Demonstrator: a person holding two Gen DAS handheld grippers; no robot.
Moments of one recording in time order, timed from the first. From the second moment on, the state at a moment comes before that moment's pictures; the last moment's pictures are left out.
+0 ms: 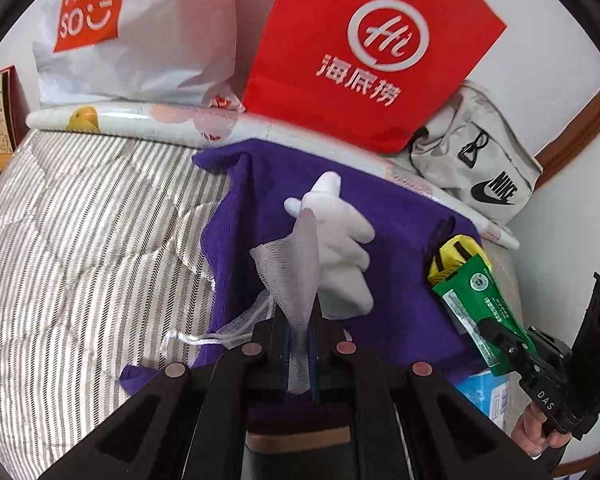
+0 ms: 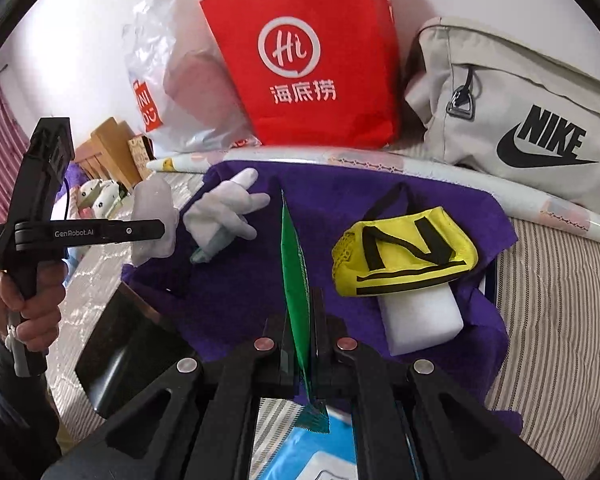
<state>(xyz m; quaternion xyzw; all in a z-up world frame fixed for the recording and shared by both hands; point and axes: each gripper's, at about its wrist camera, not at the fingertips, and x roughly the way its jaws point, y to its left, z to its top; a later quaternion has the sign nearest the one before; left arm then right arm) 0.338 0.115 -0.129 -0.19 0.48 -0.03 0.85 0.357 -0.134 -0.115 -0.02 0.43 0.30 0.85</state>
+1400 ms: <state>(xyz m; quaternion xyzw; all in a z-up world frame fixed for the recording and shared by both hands) 0.335 0.105 -0.118 -0.13 0.51 -0.05 0.85 0.358 -0.149 -0.121 -0.03 0.47 0.26 0.84</state>
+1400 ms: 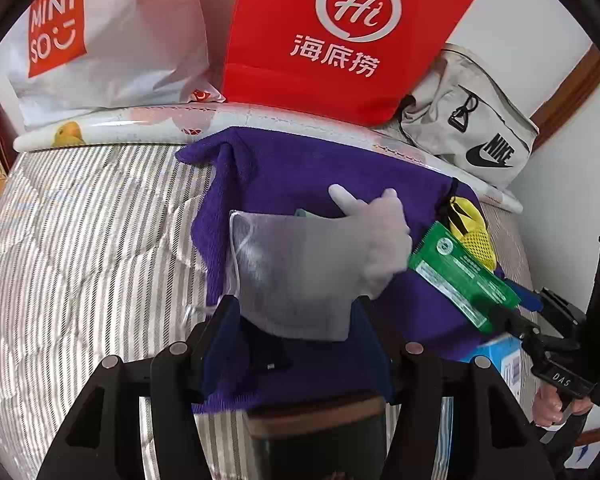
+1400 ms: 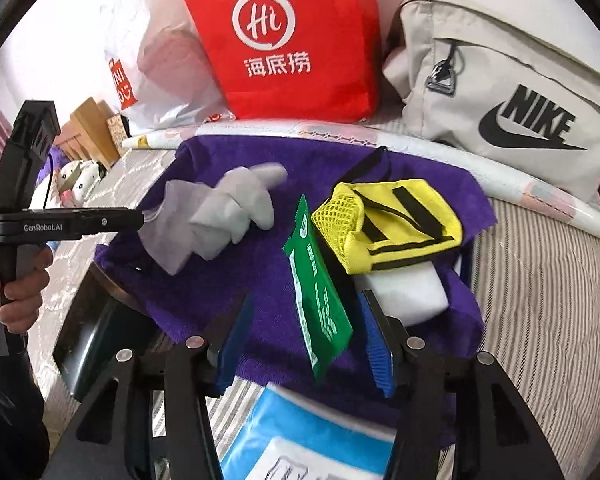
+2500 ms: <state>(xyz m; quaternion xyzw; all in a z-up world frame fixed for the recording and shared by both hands) 0.102 0.033 -0.117 -0.07 0.51 -0.10 0.85 0.132 -0.172 -0.060 -0.03 0.38 0.28 0.88</state>
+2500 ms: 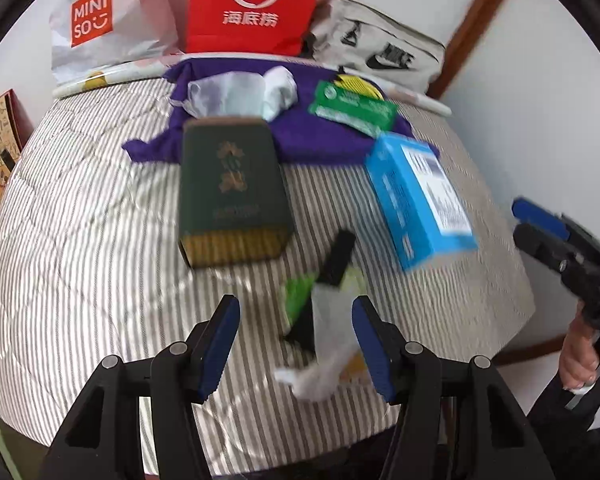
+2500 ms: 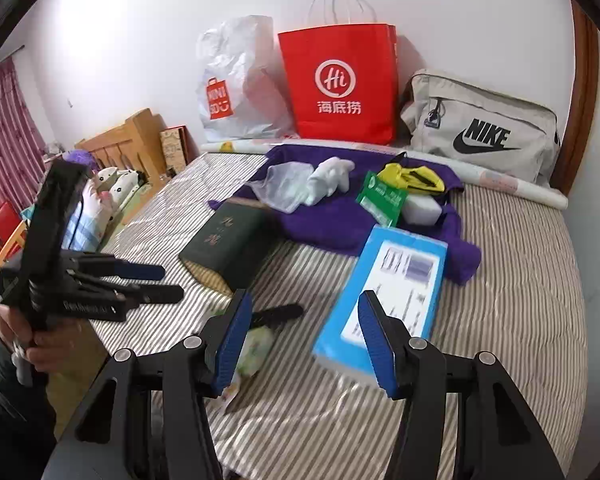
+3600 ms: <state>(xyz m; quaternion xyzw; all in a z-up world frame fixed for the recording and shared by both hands) 0.071 0.031 -0.143 -0.03 0.48 -0.08 0.87 0.095 -0.166 -0.114 -0.02 0.42 0.29 0.86</state>
